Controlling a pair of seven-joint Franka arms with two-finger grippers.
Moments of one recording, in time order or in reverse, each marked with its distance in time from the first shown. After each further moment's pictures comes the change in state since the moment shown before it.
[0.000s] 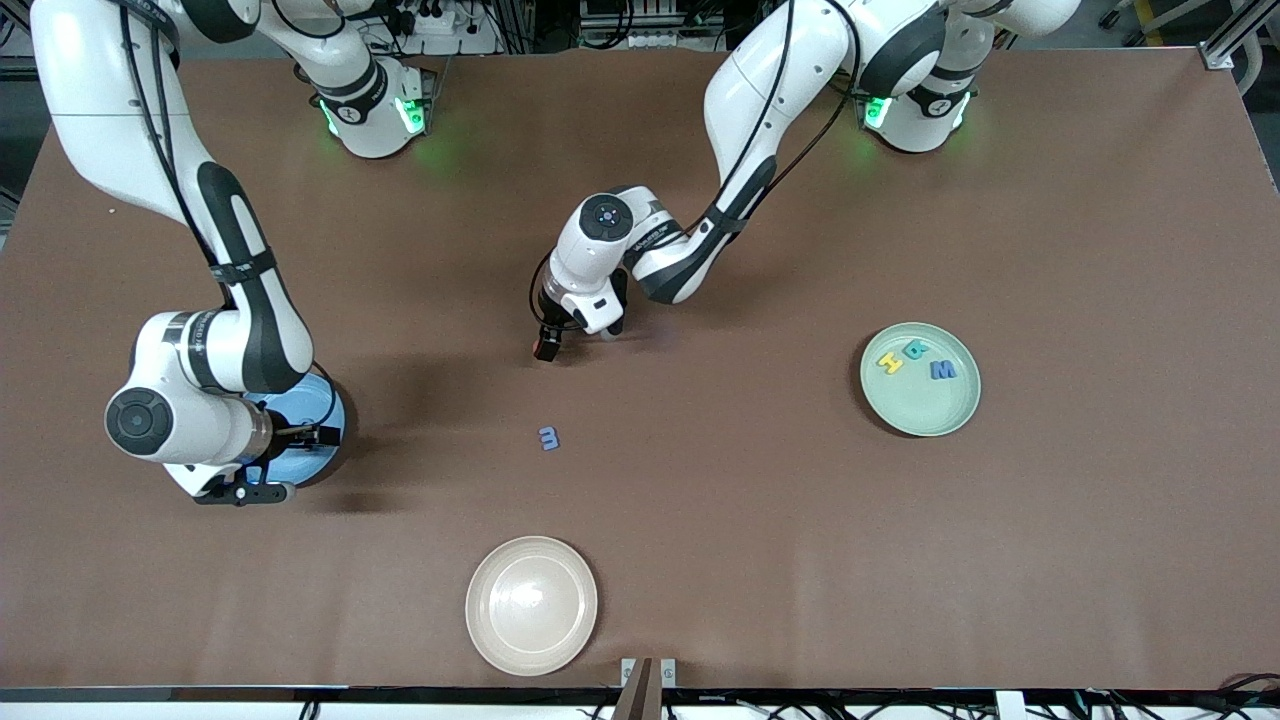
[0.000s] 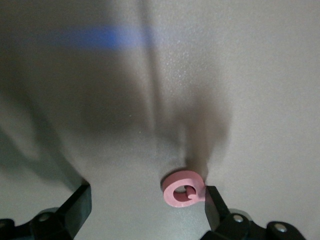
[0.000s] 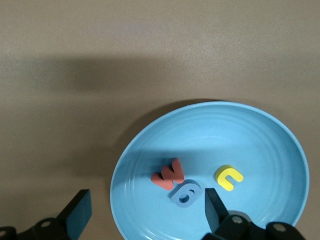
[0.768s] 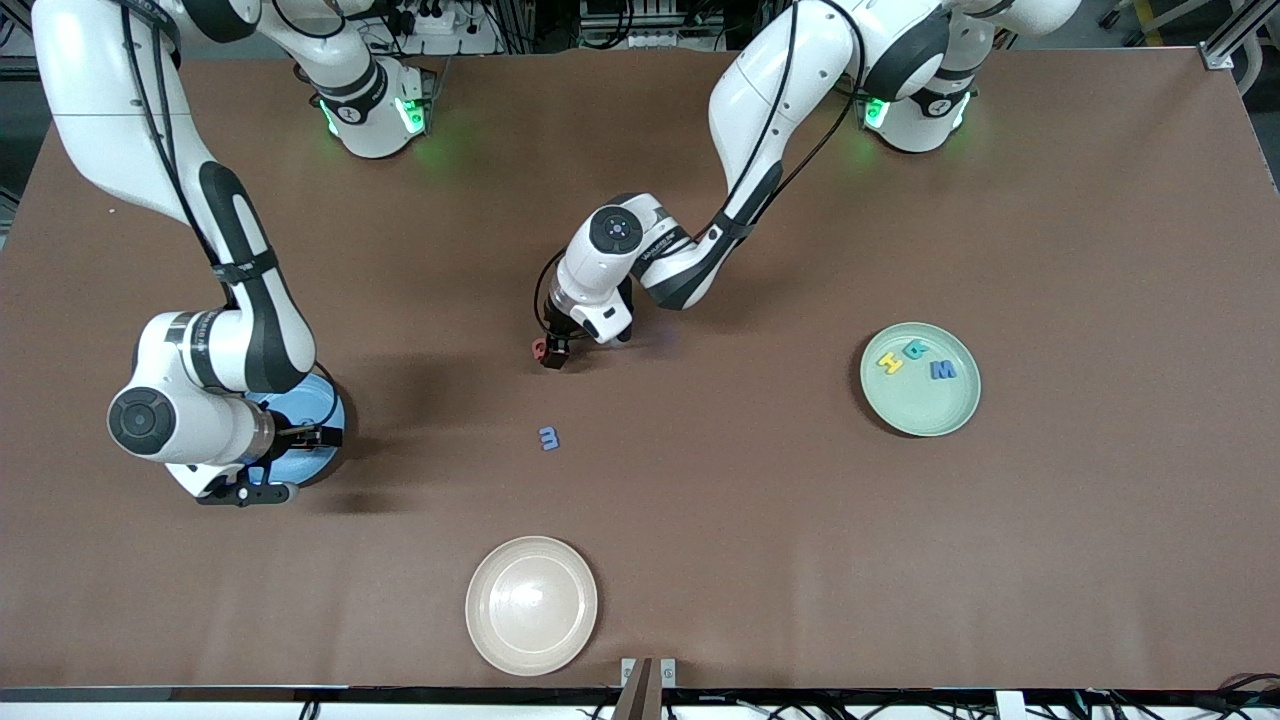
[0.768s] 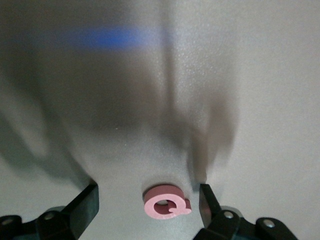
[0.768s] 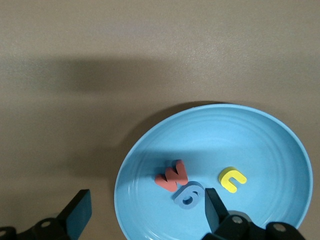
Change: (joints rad) left arm 0.016 0.006 0.005 0.005 -0.061 0.000 -0.011; right arm 0.002 0.000 0.004 0.000 0.000 0.004 0.000
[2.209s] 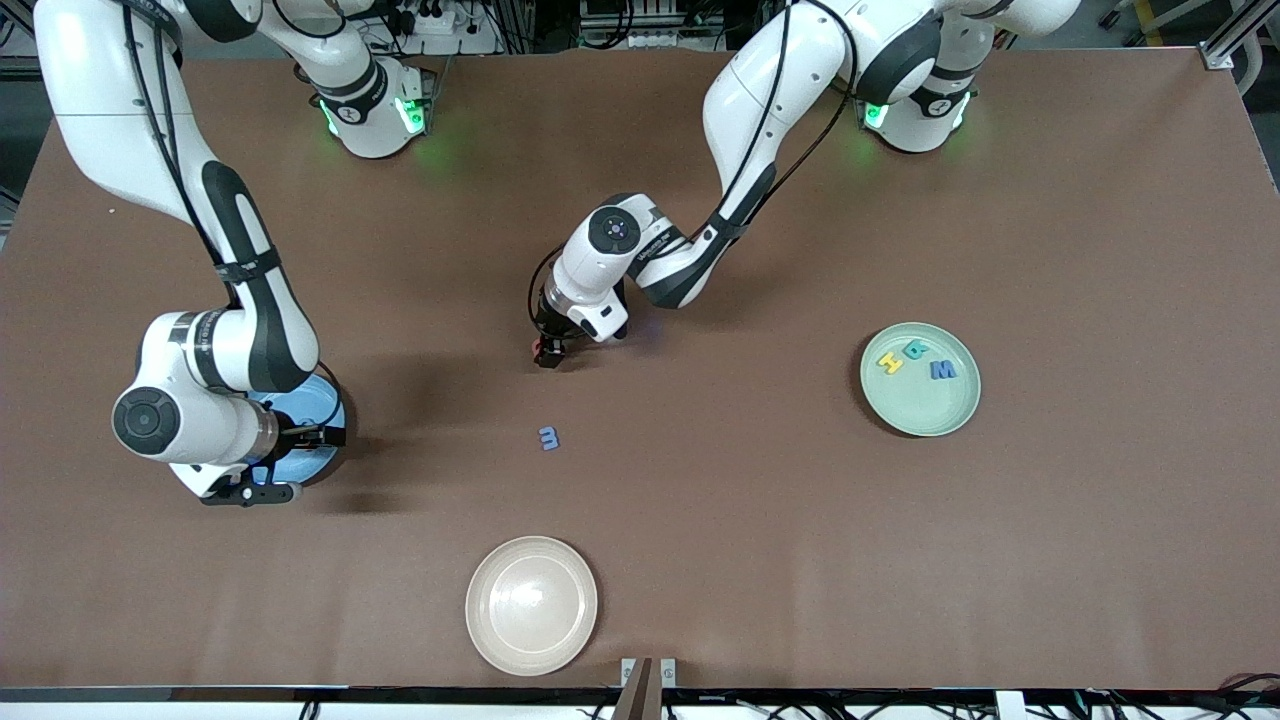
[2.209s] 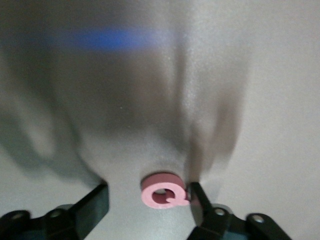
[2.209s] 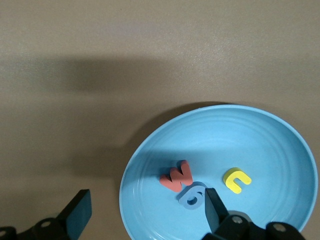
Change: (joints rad) left arm -0.021 0.027 0.010 0.038 -0.045 0.032 -0.038; right arm 0.003 0.000 0.004 0.000 0.000 0.000 0.000
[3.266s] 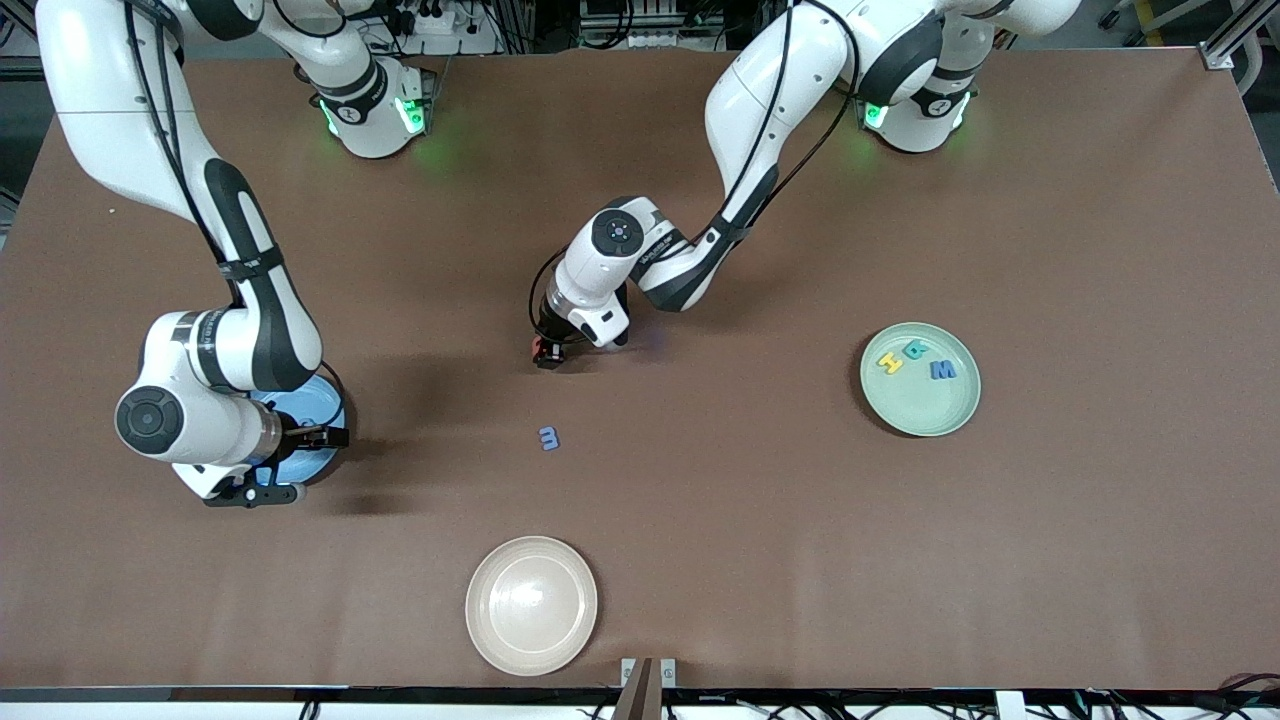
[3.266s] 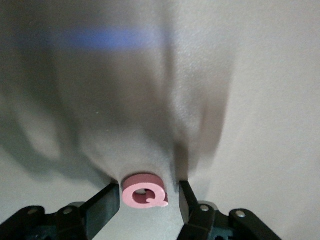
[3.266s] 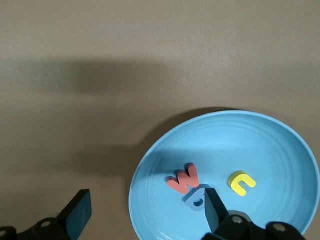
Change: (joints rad) left arm 0.011 0.000 0.004 0.002 0.000 0.005 0.061; right arm 0.006 -0.005 0.008 0.011 0.000 0.000 0.000
